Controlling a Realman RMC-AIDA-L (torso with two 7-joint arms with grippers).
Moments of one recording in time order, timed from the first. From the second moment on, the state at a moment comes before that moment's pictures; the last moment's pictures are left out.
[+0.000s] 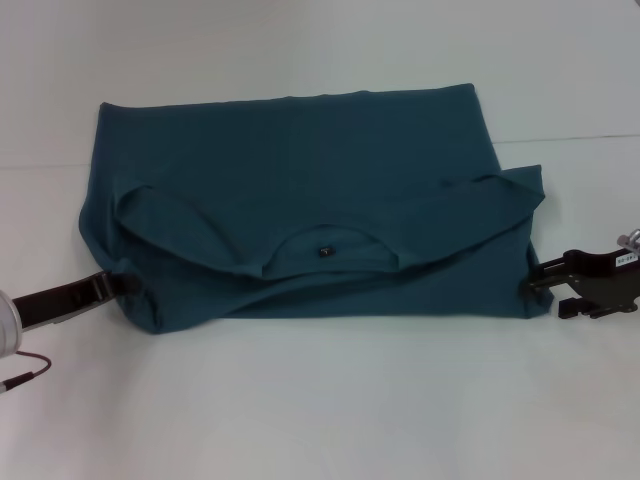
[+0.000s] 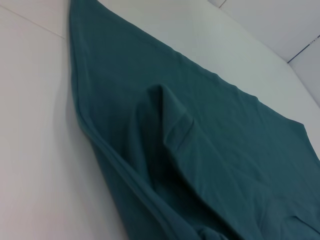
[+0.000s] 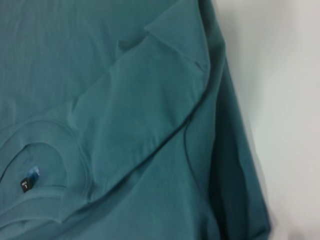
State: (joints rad) left arm -0.58 -2.08 -2.53 -0.53 -1.06 0.99 -2.08; right arm 0.75 1.86 -0.70 -0.47 -2.53 -1.21 2.74
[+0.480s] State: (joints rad) left arm -0.59 -2.08 -2.53 -0.53 -1.06 0.99 -2.07; right arm 0.76 1.89 -0.69 -0.47 -2.53 -1.18 2.73
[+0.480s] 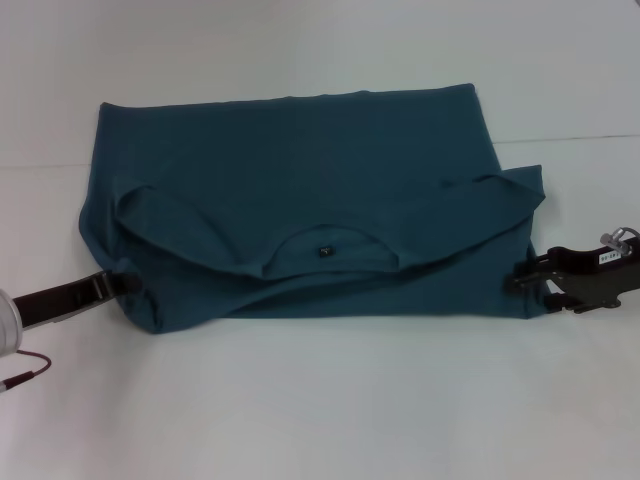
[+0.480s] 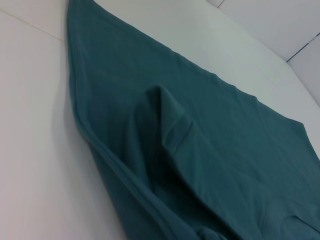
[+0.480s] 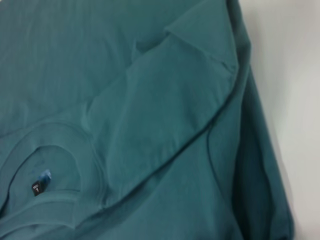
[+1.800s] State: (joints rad) left arm -0.59 -2.08 -2.53 -0.52 -1.06 0.98 -2.07; right arm 0.75 1.83 -0.69 -0.50 -2.38 -1.28 2.68
